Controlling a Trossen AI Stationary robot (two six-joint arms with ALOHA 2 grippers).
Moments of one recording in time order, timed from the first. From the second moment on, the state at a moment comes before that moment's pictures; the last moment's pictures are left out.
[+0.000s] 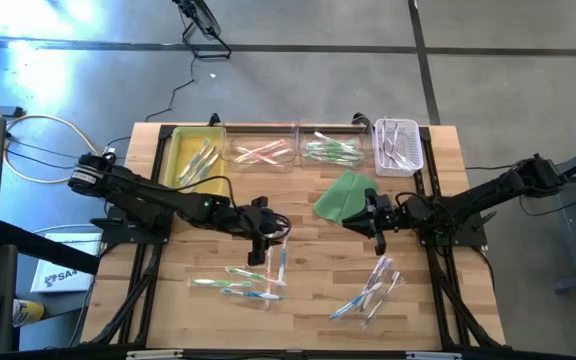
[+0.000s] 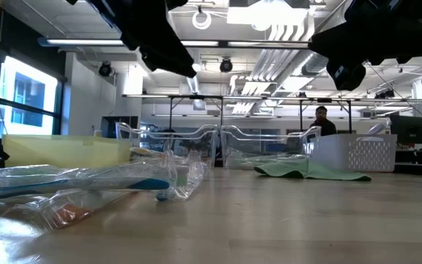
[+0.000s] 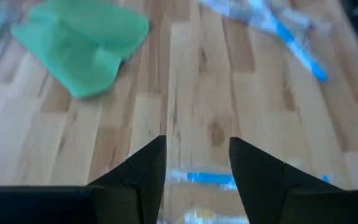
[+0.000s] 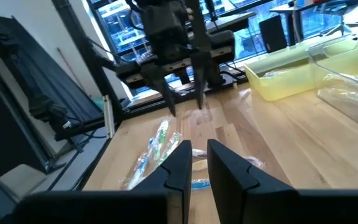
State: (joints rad) left arm -0.21 1.46 0.98 -0.19 -0.15 -0.17; right arm 0.22 0.94 0.20 0.70 0.14 0.36
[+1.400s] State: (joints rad) left arm -0.20 1.51 0.99 -0.24 -0.19 -0.24; right arm 0.22 0.94 0.20 0.70 0.13 0.34
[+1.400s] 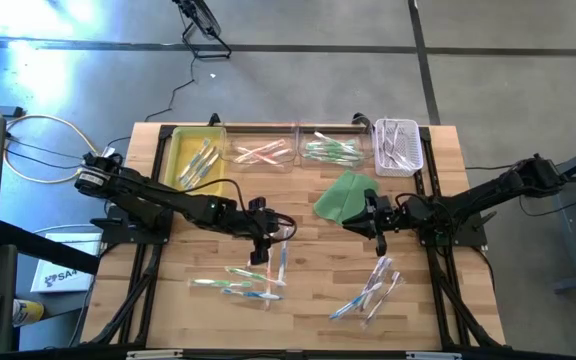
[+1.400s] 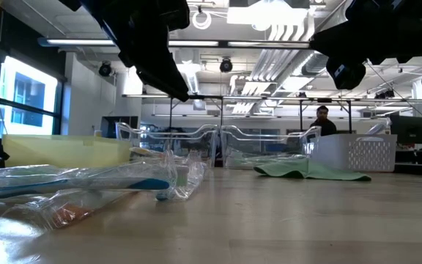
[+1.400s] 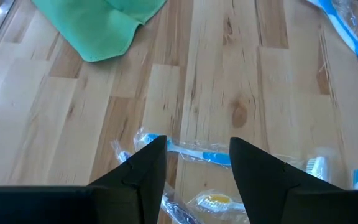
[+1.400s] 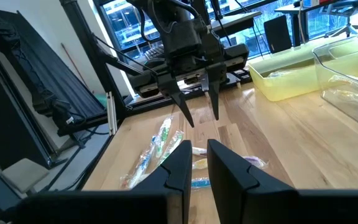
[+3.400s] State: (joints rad) left arm -0.13 1.75 0.99 -0.28 -0.18 -0.37; right arm 0.22 0.94 0.20 0.68 0.13 0.34
